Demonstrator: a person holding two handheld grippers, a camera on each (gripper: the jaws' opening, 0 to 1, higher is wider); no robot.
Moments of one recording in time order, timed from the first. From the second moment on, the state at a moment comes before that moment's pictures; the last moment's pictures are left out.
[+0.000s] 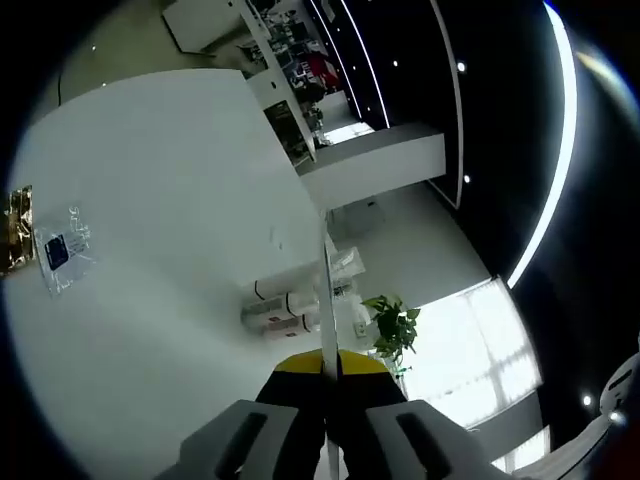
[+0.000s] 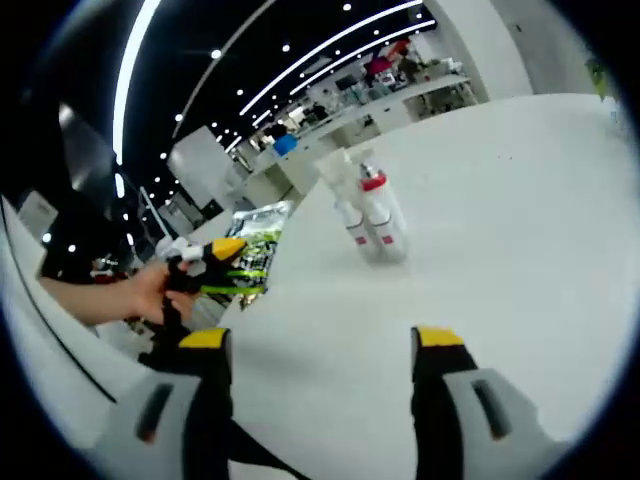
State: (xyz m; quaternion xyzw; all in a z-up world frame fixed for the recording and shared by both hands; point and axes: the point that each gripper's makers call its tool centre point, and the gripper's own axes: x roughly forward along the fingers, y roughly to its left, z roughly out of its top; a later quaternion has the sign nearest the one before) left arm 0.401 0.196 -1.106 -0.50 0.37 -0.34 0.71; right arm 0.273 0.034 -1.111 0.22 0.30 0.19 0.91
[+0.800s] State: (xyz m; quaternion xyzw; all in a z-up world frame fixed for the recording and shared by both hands) left arm 0.456 0.192 -1.137 -0.47 0.40 -0.31 0.72; right arm 0.231 0.033 -1.132 0.17 0.34 0.17 0.91
